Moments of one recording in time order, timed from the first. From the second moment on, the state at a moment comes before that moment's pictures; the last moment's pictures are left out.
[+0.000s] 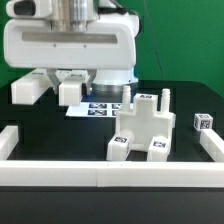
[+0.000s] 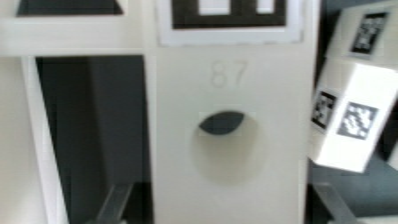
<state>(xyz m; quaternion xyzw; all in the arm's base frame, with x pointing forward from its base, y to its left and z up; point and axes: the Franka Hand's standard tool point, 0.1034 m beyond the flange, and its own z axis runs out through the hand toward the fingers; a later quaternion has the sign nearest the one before) 0.558 -0.091 0.114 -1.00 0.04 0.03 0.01</state>
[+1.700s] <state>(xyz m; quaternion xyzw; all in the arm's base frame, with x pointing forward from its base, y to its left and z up) 0.565 0.015 0.129 -0.99 0.16 0.03 0.01</state>
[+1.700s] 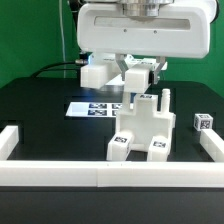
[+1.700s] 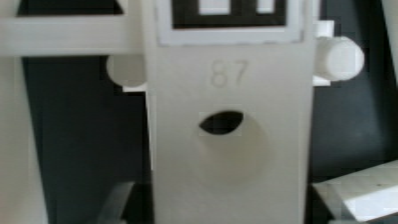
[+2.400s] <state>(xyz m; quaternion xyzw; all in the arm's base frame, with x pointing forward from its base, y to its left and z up) 0.570 0.045 0.123 -0.99 0.16 0.02 0.00</state>
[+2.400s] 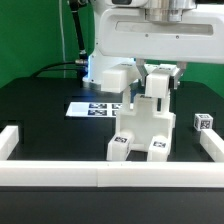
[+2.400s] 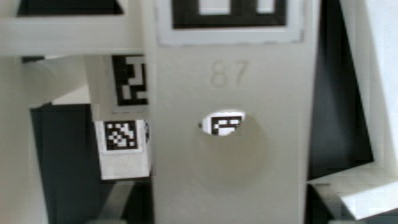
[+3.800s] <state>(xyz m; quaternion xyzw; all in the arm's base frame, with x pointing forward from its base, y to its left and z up) 0.564 0.058 0.116 -0.99 0.15 0.02 0.00</state>
